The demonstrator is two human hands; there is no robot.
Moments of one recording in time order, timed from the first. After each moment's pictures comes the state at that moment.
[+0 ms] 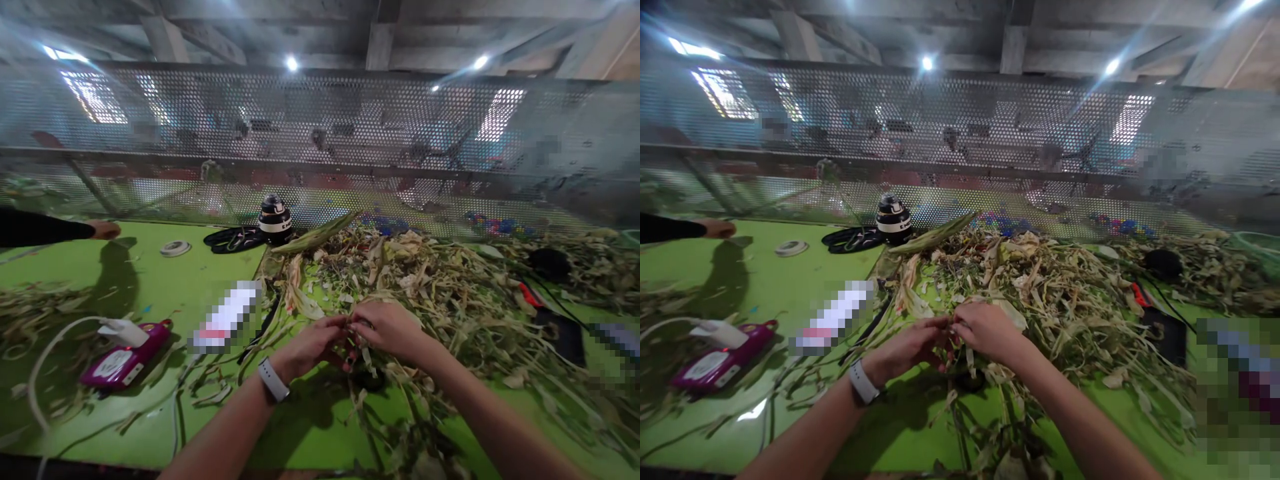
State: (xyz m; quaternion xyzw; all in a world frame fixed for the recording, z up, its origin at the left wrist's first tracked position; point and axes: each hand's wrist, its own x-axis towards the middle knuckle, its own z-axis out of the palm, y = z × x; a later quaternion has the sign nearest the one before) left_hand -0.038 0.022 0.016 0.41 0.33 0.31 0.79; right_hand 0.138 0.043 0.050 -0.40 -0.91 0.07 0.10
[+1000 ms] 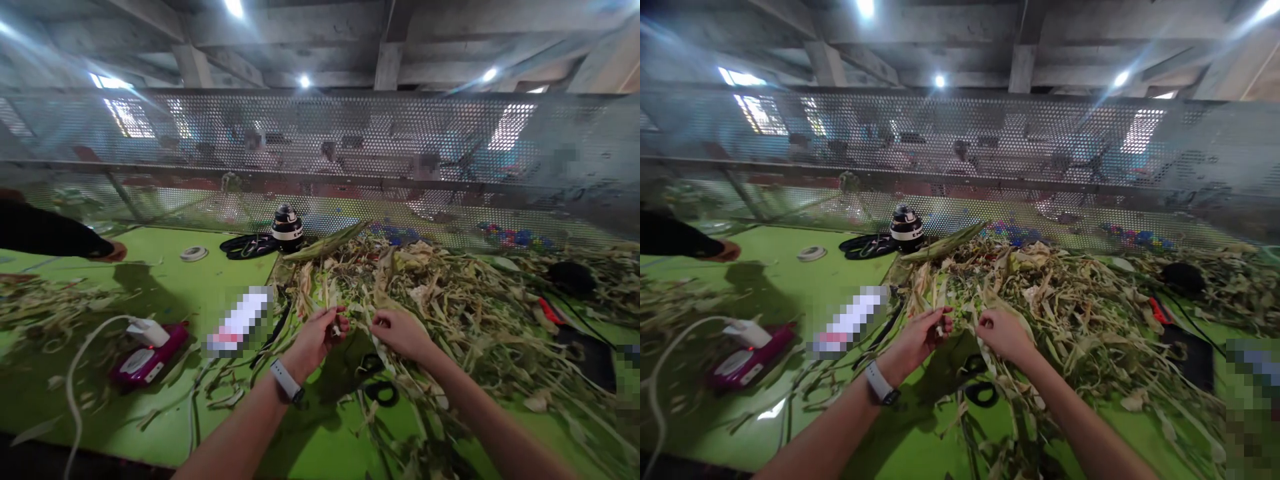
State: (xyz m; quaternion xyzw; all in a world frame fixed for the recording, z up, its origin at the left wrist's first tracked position) left_hand -0.035 0.038 0.014 0.21 0.41 0.52 0.72; right_hand 0.145 0.062 0.023 -0.57 -0.79 0.19 0.13
